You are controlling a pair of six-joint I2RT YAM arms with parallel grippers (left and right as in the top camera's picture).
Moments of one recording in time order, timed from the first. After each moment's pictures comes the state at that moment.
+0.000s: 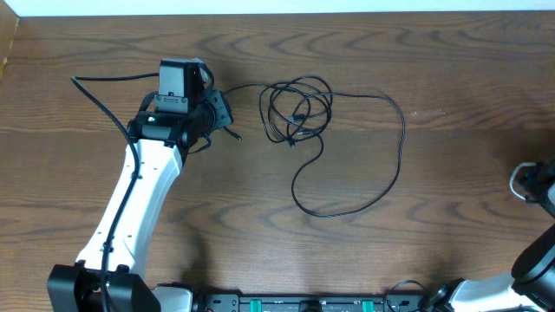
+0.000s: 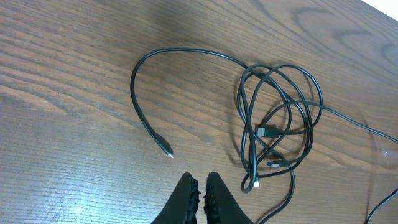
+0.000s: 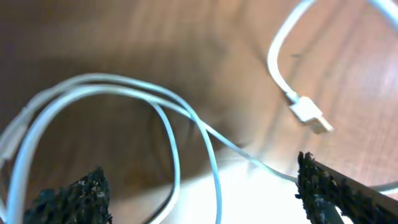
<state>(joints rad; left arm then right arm) -0.13 1.49 1.19 -0.62 0.13 -0.47 -0.72 1.71 0.90 -0.33 0.38 0.26</state>
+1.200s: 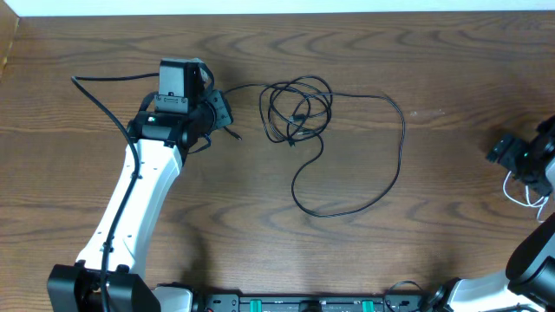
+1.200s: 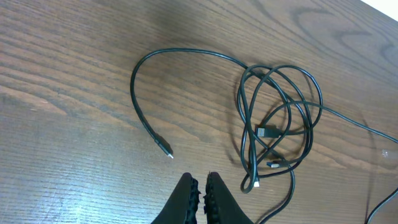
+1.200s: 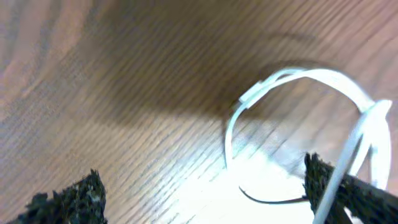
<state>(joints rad) -0.13 1.49 1.19 -0.62 0.13 -0.47 -0.58 1.71 1.07 -0.60 -0.01 0.11</state>
